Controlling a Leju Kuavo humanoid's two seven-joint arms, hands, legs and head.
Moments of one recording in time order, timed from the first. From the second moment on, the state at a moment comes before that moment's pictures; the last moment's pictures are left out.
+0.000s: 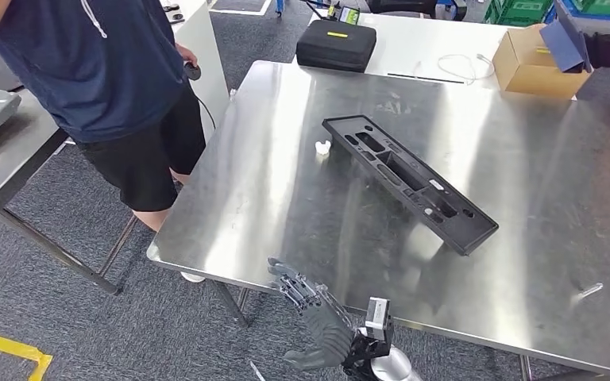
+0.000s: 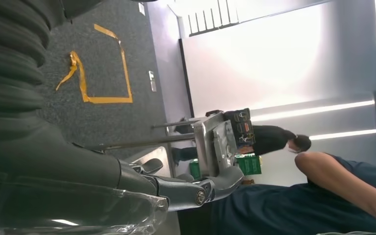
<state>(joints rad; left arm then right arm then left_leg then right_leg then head) -0.12 -0.21 1.45 -0.19 -0.66 0.45 -0.16 -0.15 0.00 0.62 -1.20 -0.14 0.48 -0.58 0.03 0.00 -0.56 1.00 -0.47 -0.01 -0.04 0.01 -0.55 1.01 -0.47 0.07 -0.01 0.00</state>
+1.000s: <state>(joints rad) -0.13 -0.21 1.43 -0.19 -0.67 0.42 -0.16 -0.09 0.02 0.57 -1.22 -0.09 0.43 -0.57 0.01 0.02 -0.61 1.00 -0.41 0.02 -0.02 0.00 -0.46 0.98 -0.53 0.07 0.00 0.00</state>
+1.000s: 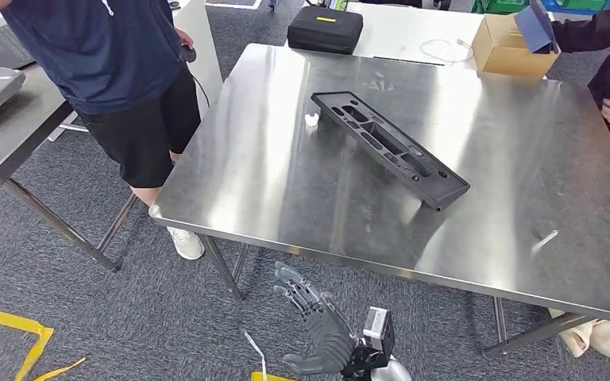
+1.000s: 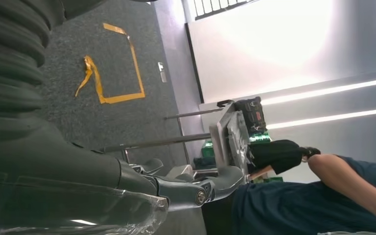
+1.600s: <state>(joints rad) -0.13 -0.21 1.43 -0.19 -0.67 0.47 -0.12 -0.09 0.04 0.56 -1.22 -0.02 0.40 -0.55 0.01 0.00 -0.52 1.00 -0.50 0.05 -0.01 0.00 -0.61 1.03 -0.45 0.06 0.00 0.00</state>
